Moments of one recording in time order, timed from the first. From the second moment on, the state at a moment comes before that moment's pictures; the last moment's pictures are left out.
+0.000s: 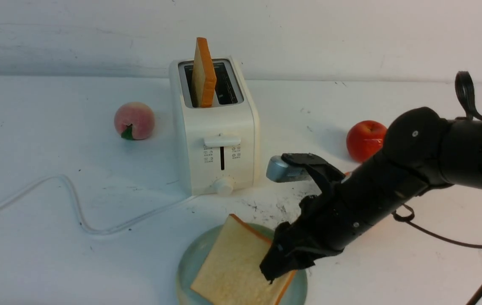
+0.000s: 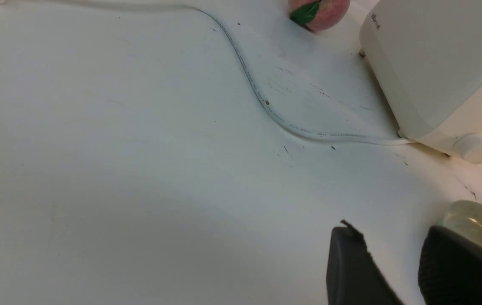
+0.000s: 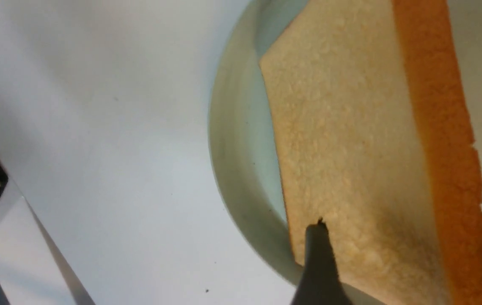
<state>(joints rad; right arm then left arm) 0.45 1.76 -1.16 0.79 0.88 -0.63 -0.04 -0.01 0.03 -0.11 0.36 -0.48</state>
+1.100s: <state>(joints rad) 0.45 1.09 -1.42 0.10 1.25 -0.06 -0.04 0.02 -0.25 -1.17 0.32 -0.20</state>
